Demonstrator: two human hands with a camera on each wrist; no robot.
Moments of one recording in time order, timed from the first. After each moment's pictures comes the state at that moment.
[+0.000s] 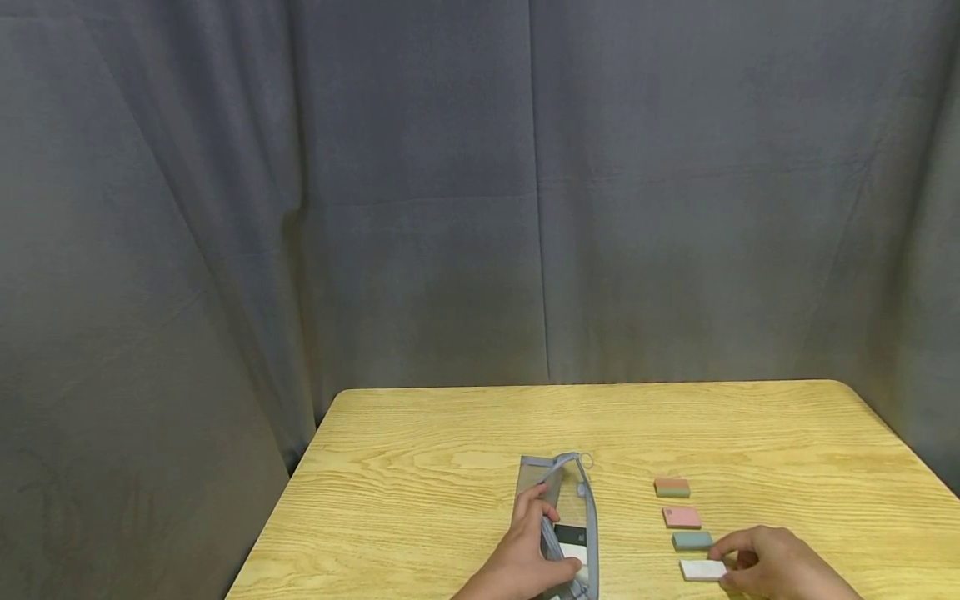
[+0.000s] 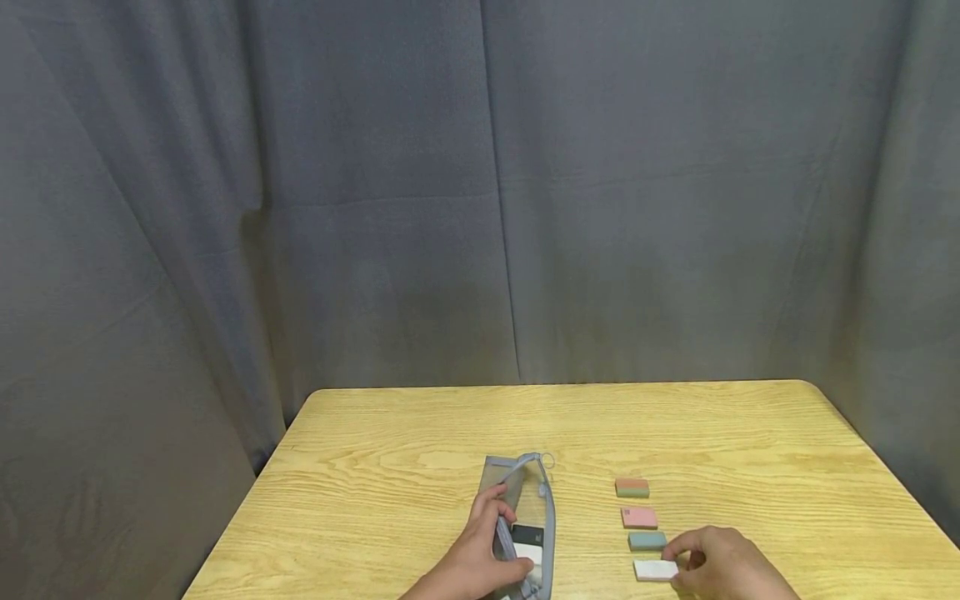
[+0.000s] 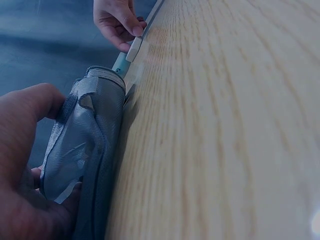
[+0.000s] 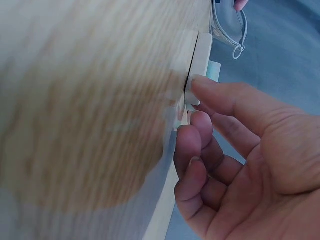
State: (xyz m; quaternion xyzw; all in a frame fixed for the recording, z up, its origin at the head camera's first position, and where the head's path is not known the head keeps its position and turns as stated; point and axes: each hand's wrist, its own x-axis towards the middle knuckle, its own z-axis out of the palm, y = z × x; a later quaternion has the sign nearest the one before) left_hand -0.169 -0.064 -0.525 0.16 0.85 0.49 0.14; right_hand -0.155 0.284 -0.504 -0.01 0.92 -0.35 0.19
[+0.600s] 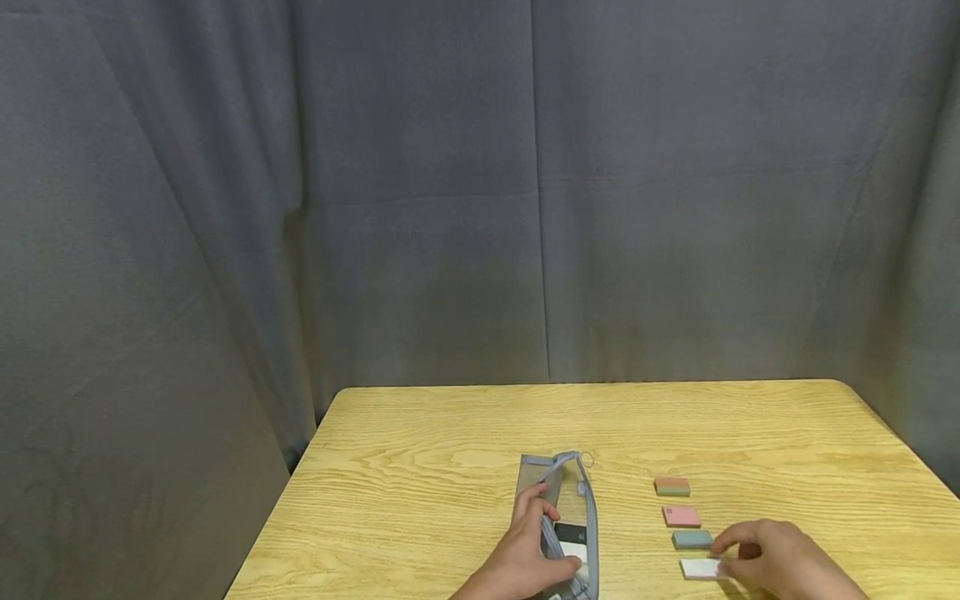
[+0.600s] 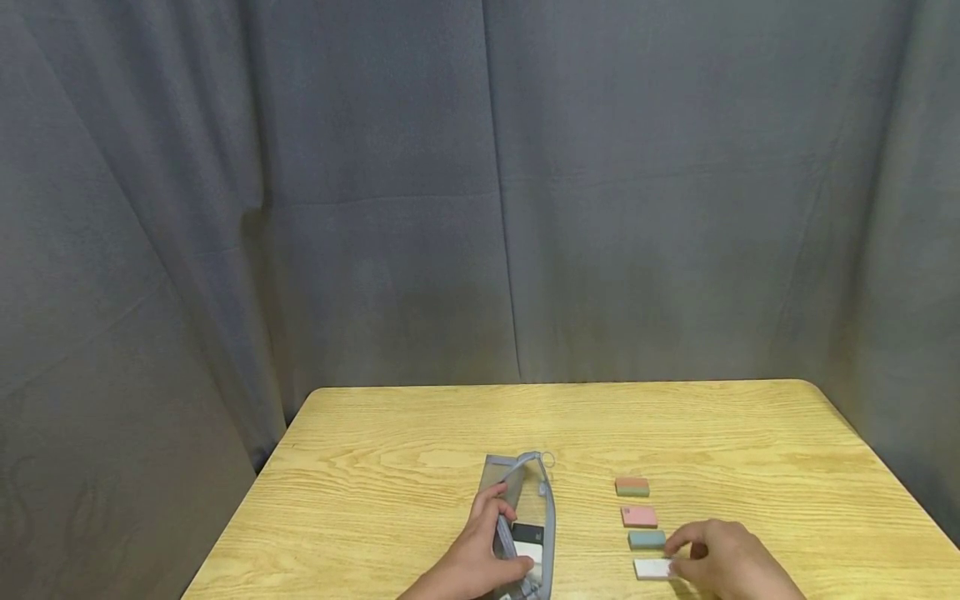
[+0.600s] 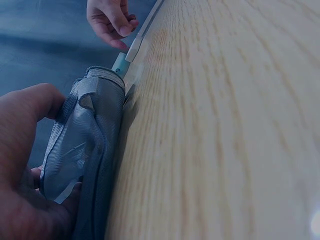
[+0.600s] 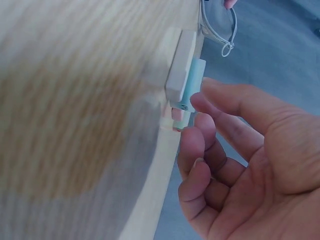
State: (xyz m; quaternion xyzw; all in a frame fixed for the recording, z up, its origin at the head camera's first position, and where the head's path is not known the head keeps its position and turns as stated) left_hand -0.170 -0.064 -0.525 0.15 0.85 0.49 0.14; right_hand -0.153 0.289 -0.493 -0.05 0.92 -0.33 0.17
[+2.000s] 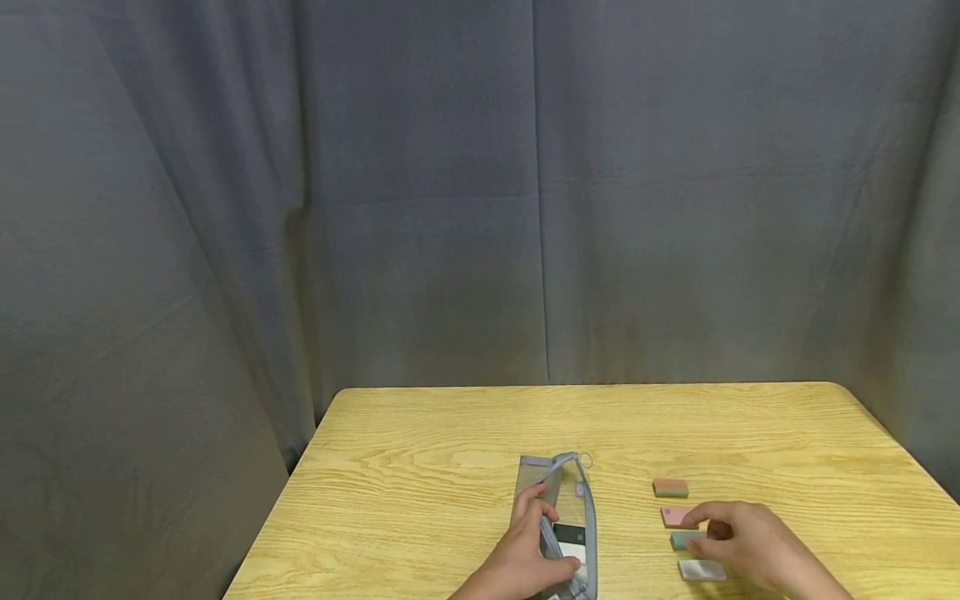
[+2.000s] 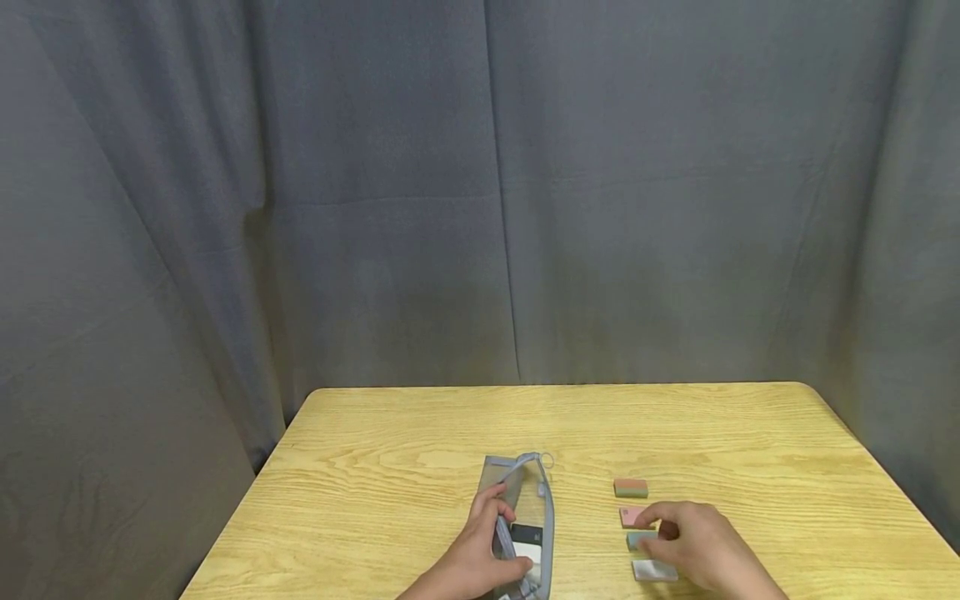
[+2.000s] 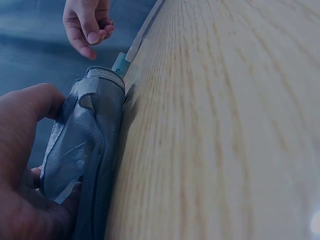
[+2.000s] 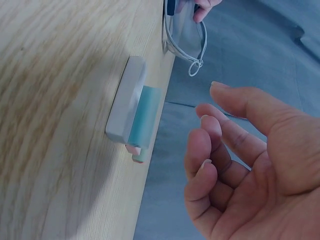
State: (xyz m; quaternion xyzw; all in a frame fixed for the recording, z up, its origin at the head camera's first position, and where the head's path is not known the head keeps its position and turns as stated) left_hand -0.171 -0.065 -0.528 0.15 0.85 0.49 0.14; right_hand -0.152 0.265 -0.471 -0.17 0.93 -0.33 0.07
